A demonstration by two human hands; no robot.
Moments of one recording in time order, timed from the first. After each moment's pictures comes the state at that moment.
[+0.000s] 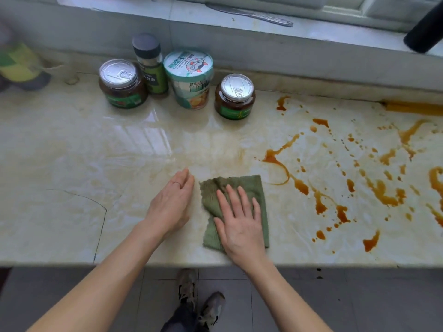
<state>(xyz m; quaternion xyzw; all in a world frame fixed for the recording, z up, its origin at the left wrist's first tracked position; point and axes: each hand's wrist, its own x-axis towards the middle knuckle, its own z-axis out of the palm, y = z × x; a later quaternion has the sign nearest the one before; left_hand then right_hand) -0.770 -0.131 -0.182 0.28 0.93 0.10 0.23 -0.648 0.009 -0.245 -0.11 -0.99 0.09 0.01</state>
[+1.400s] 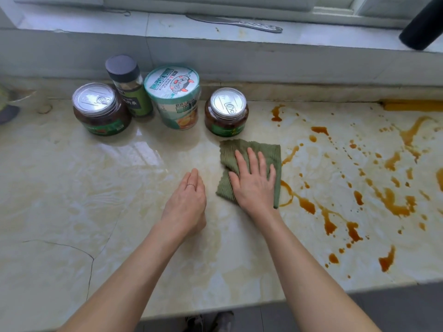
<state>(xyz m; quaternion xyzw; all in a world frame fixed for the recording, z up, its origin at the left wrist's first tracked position) -0.819 -0.072 -0.178 0.33 0.91 0.01 0.24 -0.779 0.088 -0.237 -0.26 -0.96 0.09 -0.02</state>
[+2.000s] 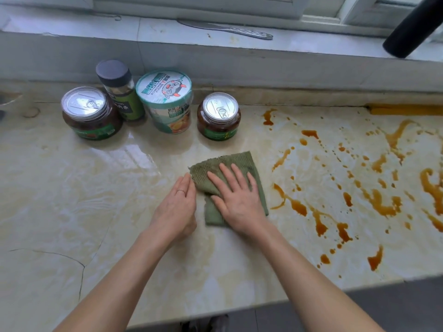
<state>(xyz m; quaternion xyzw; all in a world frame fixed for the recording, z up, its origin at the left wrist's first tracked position) -0.825 -0.077 -0.180 0.34 0.91 0.05 0.24 -0.754 0.078 -0.238 -0.09 -0.99 0.08 -0.03</state>
